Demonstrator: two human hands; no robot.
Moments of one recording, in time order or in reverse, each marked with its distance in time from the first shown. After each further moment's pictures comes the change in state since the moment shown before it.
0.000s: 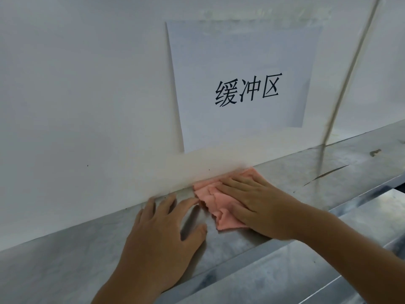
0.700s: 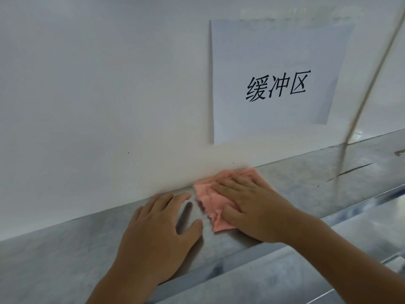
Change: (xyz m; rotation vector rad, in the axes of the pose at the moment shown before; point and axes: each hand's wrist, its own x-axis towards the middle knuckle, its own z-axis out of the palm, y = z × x) left_hand -0.032 -0.043 -0.024 -0.038 0.079 -0.047; right_hand 0.023 -0.068 0.014 -0.035 0.043 0.013
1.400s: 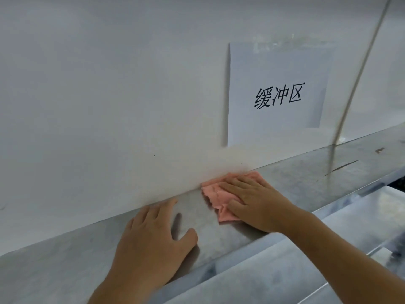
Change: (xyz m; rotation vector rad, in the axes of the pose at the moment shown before) left_hand -0.025 -0.047 -0.025 -0.019 -0.021 -0.039; right_hand 0.008 -0.036 0.003 0.021 0.039 0.132
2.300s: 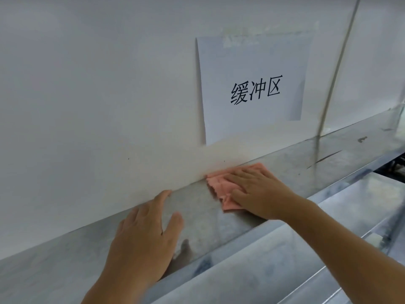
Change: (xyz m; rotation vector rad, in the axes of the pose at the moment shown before) left_hand 0.009 0.021 0.011 -0.146 0.014 -0.017; right_hand -0.013 0.047 -0.006 -0.030 0.041 0.061
